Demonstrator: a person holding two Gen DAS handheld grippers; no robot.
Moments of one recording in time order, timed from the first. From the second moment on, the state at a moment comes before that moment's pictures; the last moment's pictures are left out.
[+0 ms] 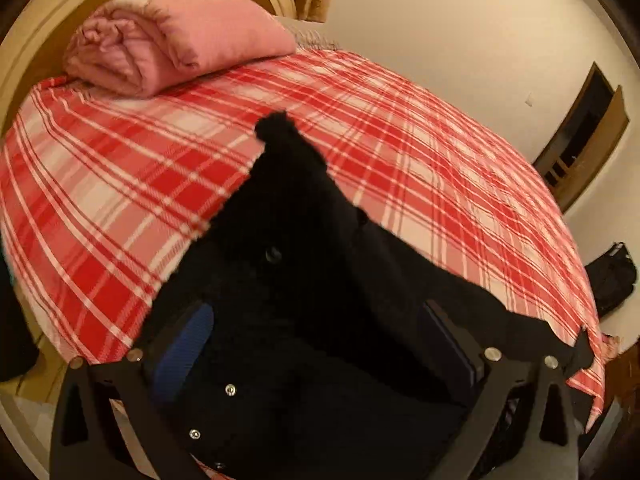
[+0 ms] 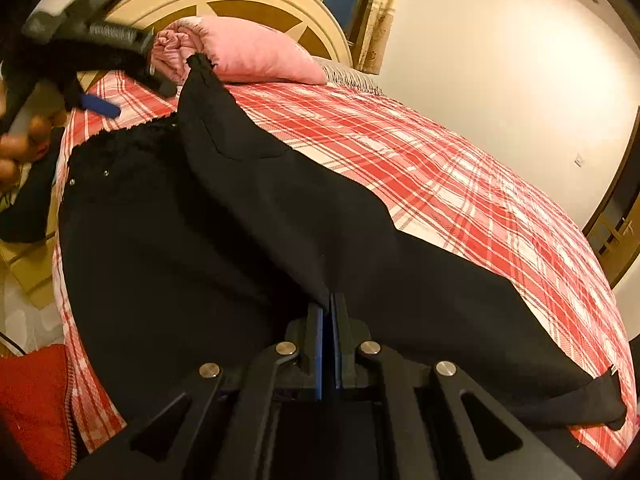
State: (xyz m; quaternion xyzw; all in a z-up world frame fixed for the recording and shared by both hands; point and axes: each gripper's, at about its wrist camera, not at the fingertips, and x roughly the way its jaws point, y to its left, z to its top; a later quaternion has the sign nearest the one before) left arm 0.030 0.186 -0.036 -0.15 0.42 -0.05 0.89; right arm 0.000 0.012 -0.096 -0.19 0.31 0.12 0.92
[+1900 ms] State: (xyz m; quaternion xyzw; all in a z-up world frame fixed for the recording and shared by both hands) left arm -0.006 0.258 -0.050 -0.12 0.41 0.08 0.90; right arm -0.046 -0.064 -0.013 -0.01 0.34 0.28 0.90
